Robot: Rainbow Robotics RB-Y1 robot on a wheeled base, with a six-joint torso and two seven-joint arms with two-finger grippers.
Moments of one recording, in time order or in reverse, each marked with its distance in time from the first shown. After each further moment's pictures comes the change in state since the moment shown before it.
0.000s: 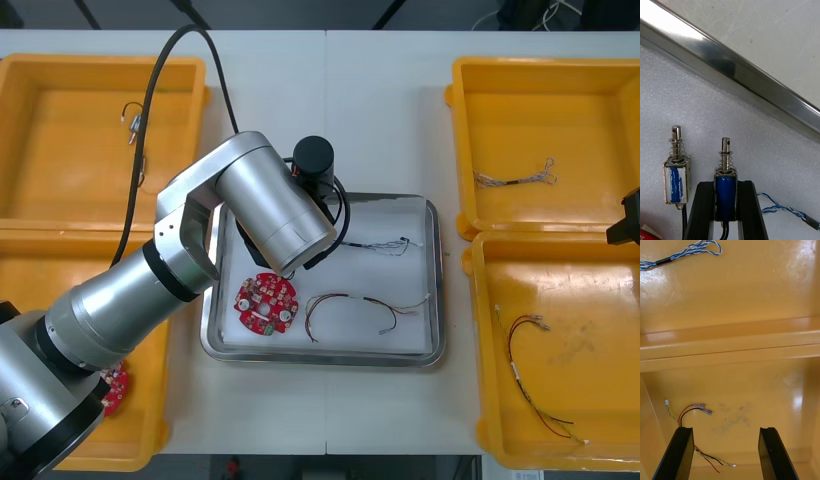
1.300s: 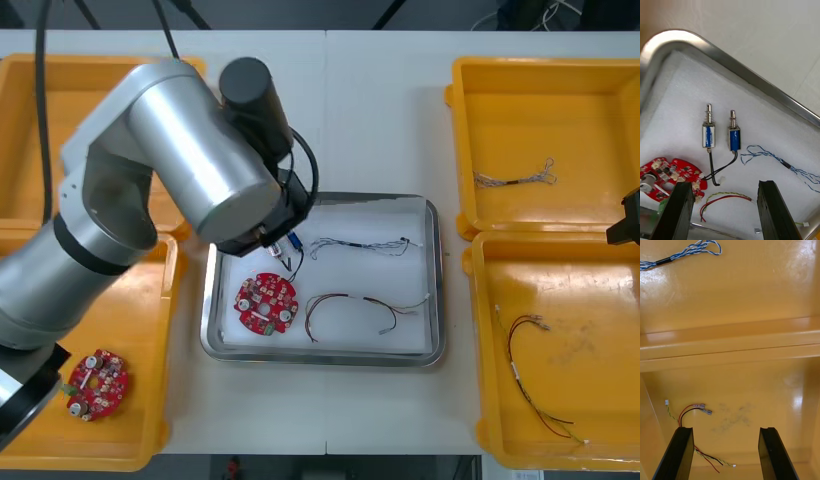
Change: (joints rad) right arm 0.000 0.000 0.000 0.000 0.000 0.000 0.000; left arm -0.027 0.150 0.135 -0.309 0.251 0.240 0.030
